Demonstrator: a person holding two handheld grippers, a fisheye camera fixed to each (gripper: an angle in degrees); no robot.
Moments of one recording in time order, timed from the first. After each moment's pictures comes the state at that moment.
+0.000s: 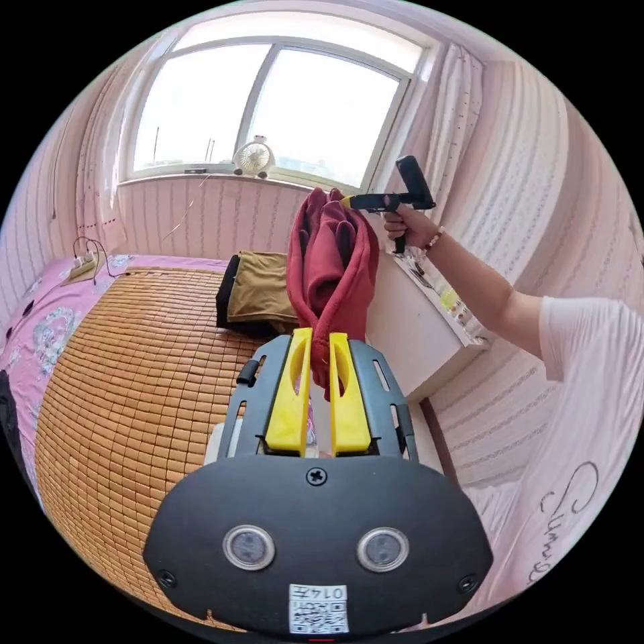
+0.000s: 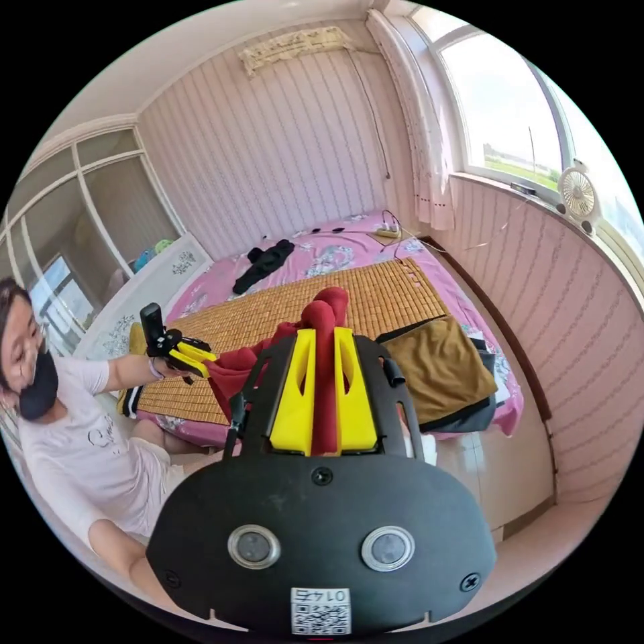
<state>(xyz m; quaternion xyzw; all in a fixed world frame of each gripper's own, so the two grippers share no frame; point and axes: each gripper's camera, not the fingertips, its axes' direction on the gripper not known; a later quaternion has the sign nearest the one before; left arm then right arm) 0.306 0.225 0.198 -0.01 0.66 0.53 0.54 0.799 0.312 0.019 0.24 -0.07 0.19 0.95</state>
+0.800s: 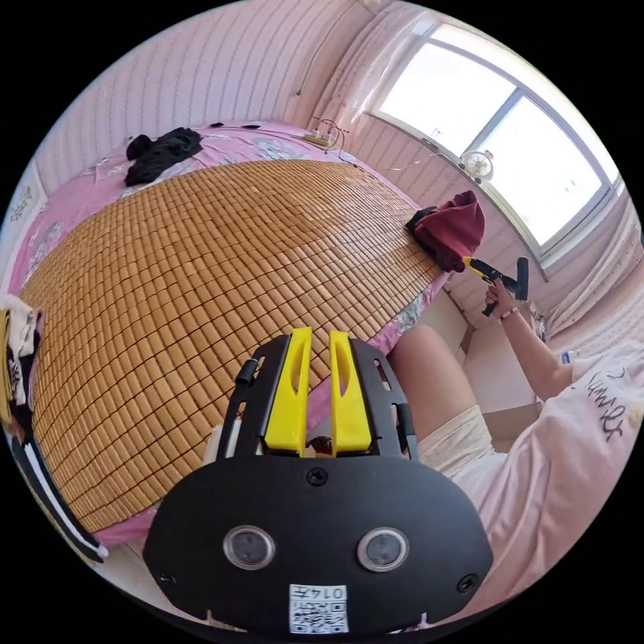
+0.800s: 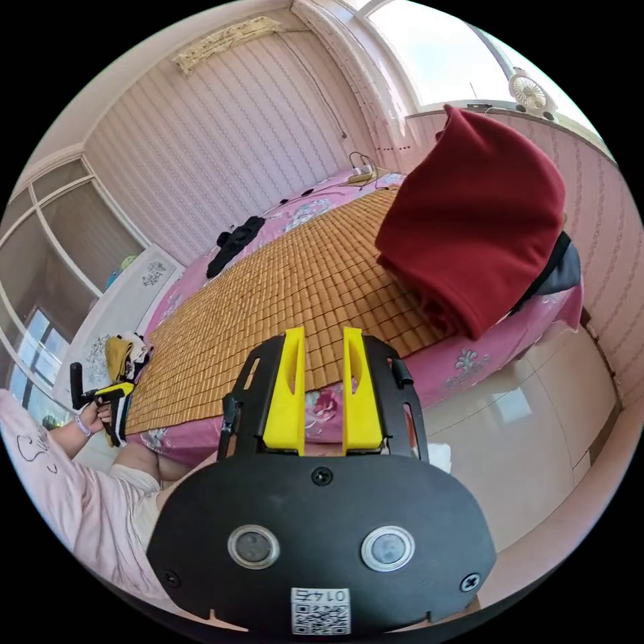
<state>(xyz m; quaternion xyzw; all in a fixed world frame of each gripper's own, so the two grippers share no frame) -0.064 0.304 0.386 -0.08 0.44 0.29 0.84 0.557 0.368 0.312 0.23 -0.13 0.24 0.93</state>
